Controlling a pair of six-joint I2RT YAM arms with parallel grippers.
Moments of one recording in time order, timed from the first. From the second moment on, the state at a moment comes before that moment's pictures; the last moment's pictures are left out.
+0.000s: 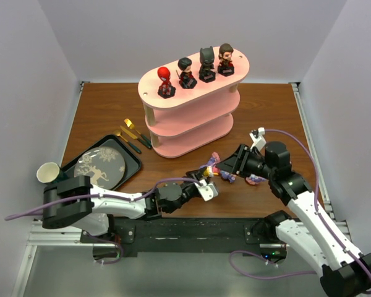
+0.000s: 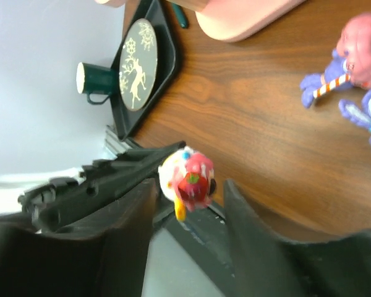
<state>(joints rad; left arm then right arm) -1.32 1.42 0.53 0.83 -0.44 0.50 0.38 0.73 0.61 -0.34 -0.49 0.84</state>
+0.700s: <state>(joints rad) -1.07 1.18 0.29 1.15 0.02 -0.23 0.39 0.81 0.48 0.34 -0.76 0.64</state>
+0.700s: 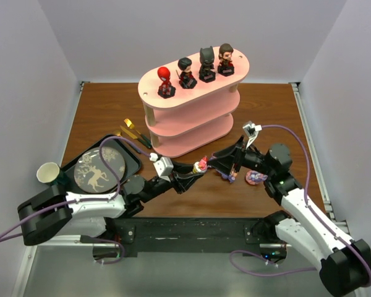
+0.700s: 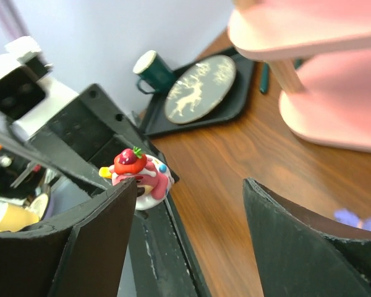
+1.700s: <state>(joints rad) -1.03 1.28 0.29 1.27 0.11 -0.36 0.49 0.78 0.46 0.39 -0.76 0.60</state>
